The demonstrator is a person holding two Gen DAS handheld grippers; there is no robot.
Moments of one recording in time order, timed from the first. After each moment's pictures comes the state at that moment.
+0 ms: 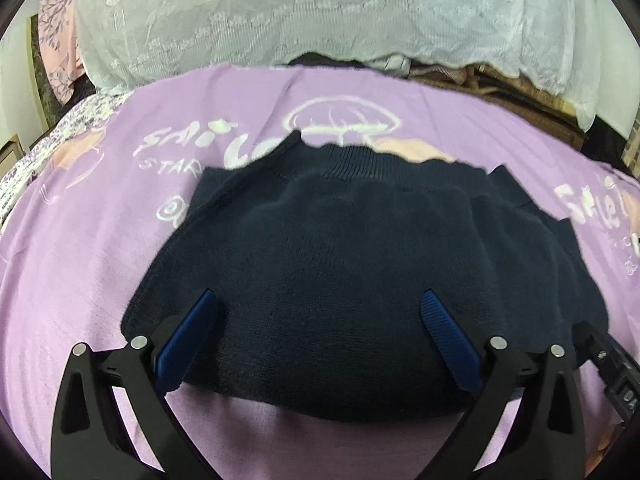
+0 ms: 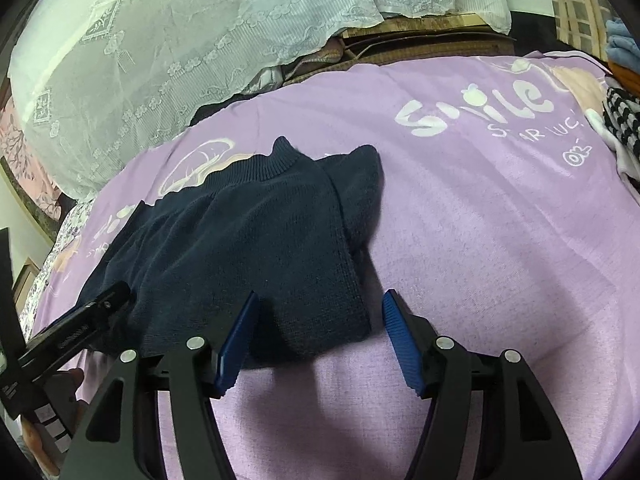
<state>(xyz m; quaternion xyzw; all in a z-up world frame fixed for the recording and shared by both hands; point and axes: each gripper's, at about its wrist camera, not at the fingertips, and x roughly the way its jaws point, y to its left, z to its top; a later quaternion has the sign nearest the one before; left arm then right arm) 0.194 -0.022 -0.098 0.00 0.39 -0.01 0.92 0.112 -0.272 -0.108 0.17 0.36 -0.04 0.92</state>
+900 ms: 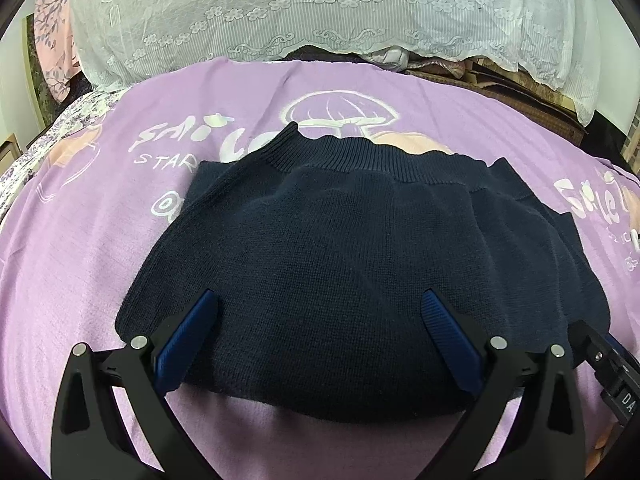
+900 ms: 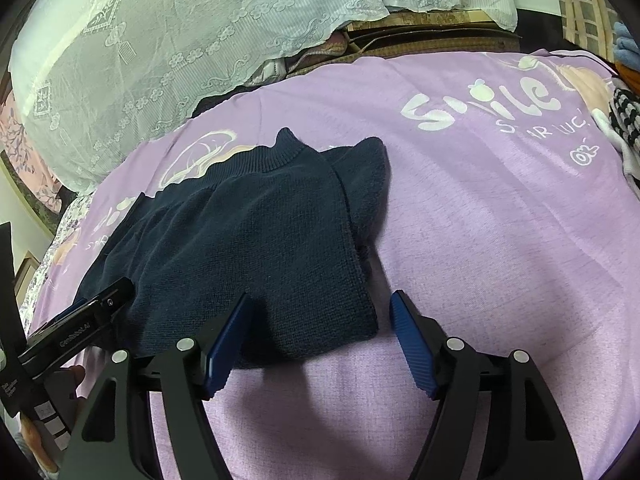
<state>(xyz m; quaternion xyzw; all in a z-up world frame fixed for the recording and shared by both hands) 0.191 -0.024 -0.097 0.00 0.39 -0.01 0.92 0.116 -0.269 -0.109 0.17 0.37 -0.03 0.91</state>
